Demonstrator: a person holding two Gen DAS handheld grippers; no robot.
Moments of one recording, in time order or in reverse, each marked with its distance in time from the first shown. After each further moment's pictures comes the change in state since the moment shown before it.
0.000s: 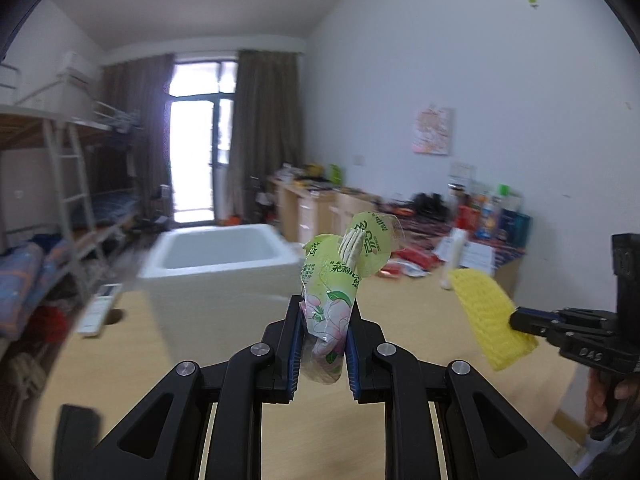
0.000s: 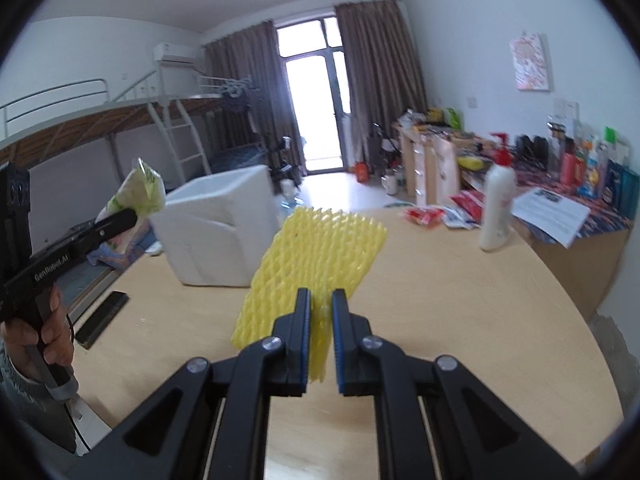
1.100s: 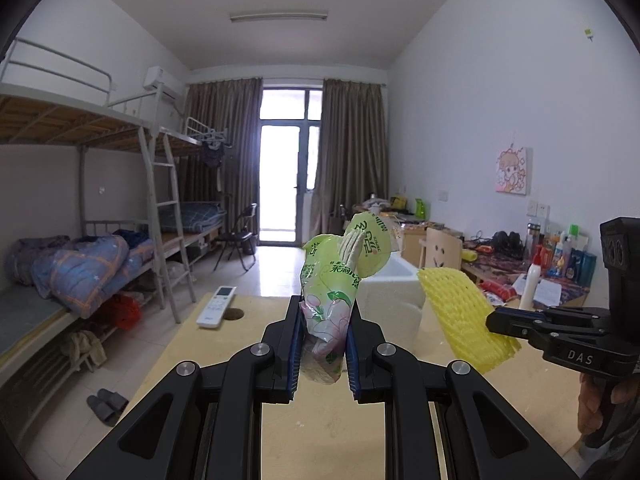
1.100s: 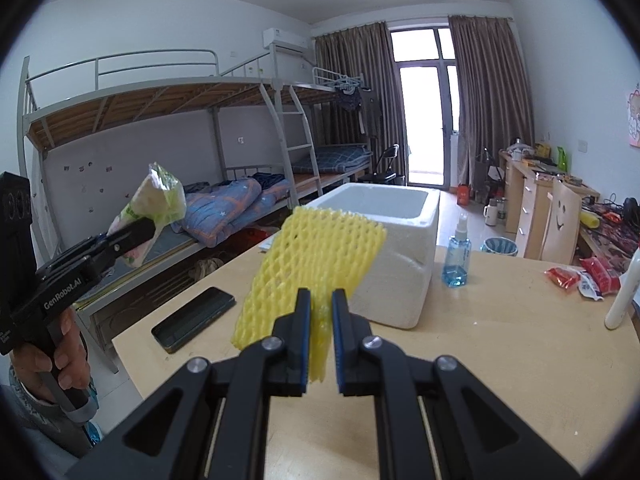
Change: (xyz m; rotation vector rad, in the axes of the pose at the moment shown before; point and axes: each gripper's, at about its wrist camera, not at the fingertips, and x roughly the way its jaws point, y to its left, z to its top) left arm -0.103 0.071 -0.023 -0.093 -0.130 0.365; right arm 0.045 0.127 0.029 -0.204 -0.005 0.310
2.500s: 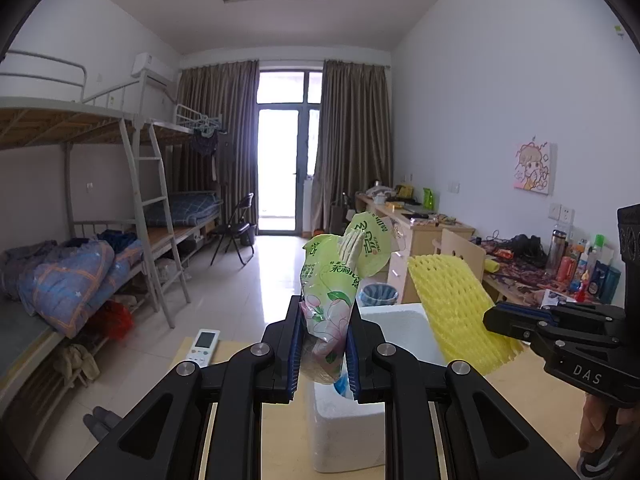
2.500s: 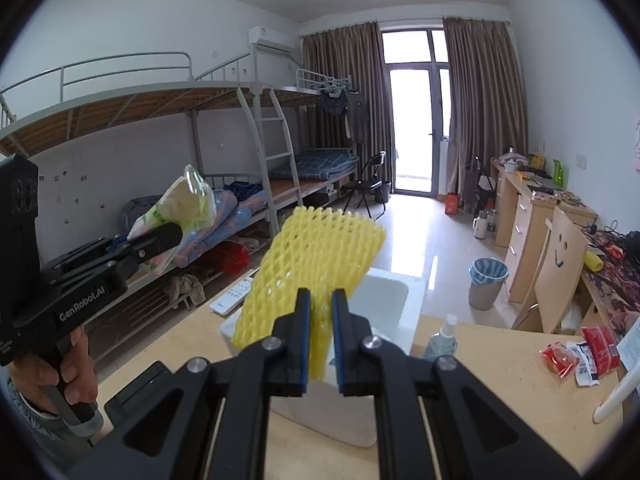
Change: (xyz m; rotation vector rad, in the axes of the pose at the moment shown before) left arm 0.143 0.007 0.089 0.003 0.063 -0.011; right arm 0.091 -0.037 0.099 -0.012 0.006 -0.057
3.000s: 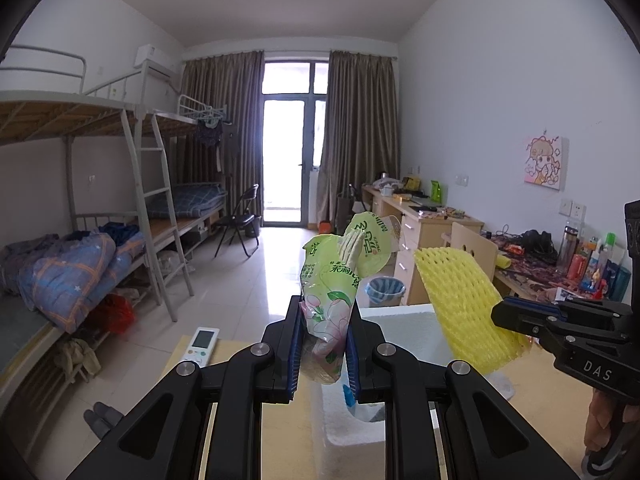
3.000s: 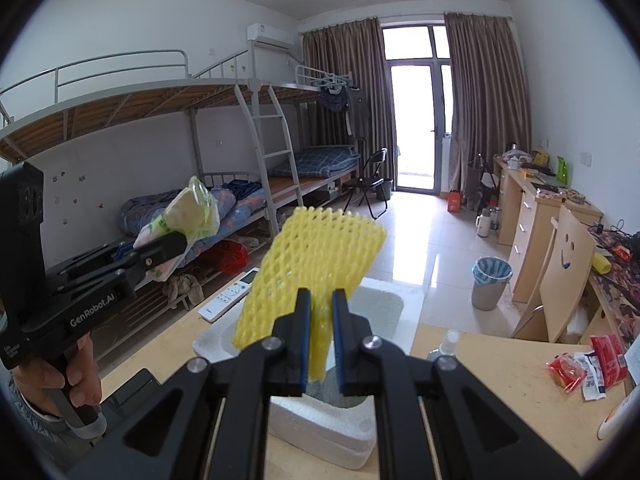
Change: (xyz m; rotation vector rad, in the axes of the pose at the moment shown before) left arm 0.037 0.000 -0.002 -0.006 0.039 0.023; right arm 0.021 -0.009 0.008 0.004 0.014 0.015
